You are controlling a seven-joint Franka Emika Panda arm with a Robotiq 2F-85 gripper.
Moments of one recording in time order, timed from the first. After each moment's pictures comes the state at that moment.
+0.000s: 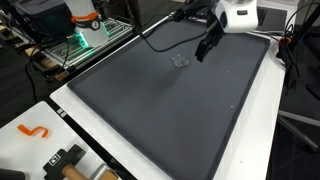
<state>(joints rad) -0.04 0.58 0.05 -1.55 0.18 1.96 0.02</state>
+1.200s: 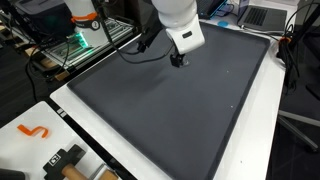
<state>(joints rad) -0.18 0.38 0.07 -1.98 0.54 2.15 -0.59</state>
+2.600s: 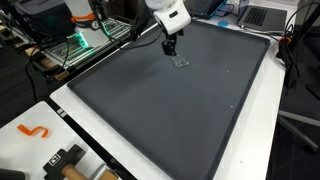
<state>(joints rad) -0.13 0.19 0.07 -2.23 0.59 2.30 -0.71</state>
